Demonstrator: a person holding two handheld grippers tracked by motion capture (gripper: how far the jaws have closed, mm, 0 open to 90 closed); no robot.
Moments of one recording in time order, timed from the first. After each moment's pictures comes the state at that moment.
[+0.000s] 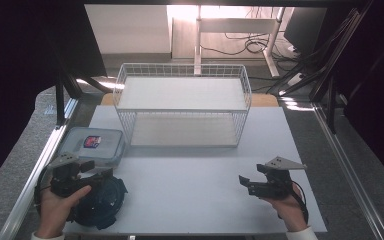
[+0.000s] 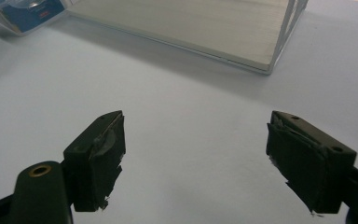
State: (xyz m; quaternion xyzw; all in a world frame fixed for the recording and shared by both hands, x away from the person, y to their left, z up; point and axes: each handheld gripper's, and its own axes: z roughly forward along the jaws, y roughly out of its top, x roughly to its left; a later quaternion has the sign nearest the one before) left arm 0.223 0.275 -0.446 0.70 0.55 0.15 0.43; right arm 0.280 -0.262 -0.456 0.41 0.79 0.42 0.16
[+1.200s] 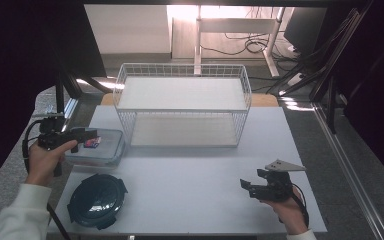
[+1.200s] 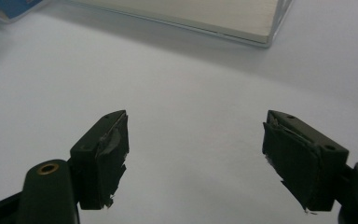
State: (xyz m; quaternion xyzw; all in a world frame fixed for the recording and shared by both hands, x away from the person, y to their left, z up) left arm 0.330 0.344 -0.419 0.69 0.58 0.11 0.43; right arm 0.277 -0.268 -0.466 0.44 0.79 0.40 0.14
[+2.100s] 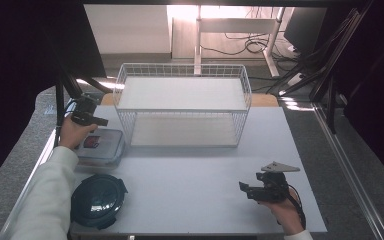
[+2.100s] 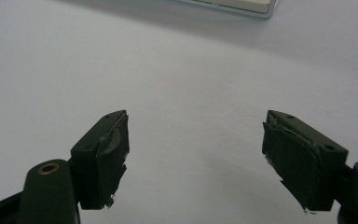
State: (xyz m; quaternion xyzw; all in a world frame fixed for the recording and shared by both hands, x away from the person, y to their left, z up) left arm 0.448 0.328 -0.466 0.77 0.57 0.10 0.26; right arm 0.282 -0.264 -0.483 0.46 0.80 0.37 0.14
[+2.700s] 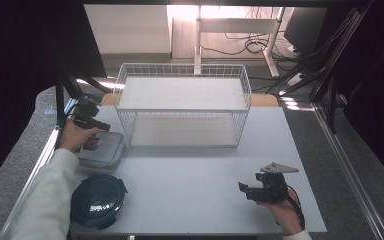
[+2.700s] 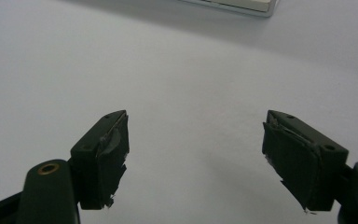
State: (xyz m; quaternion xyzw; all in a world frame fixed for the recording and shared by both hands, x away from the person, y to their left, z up) left arm 0.442 0.327 -0.475 0.77 0.57 0.07 0.27; right arm 0.281 -0.263 -0.486 0.46 0.80 0.37 0.14
